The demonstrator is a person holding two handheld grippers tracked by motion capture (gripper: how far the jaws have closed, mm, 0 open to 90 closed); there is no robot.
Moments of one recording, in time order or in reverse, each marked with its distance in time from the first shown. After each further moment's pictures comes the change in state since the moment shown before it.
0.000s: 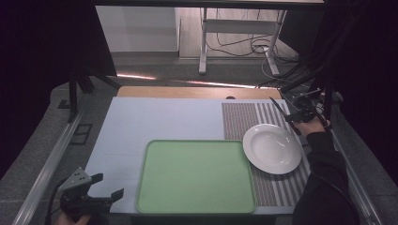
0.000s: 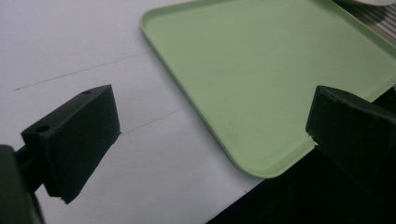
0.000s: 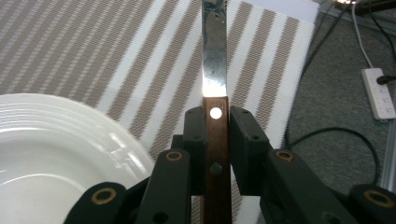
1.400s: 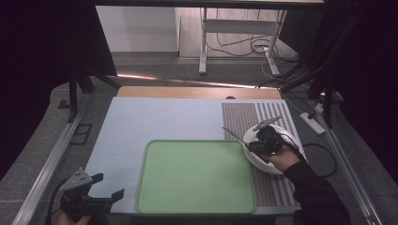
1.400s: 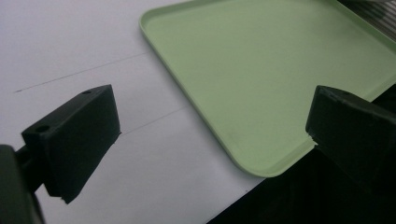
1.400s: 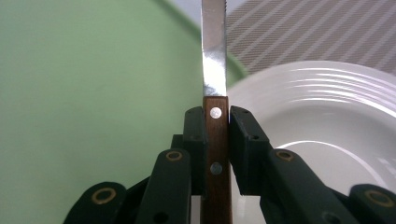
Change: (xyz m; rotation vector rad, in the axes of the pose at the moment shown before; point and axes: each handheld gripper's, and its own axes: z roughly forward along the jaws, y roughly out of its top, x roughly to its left) left arm -0.002 0.000 0.000 0.002 0.006 0.015; right arm 0.176 -0.050 -0.033 -0.016 0.275 -0.373
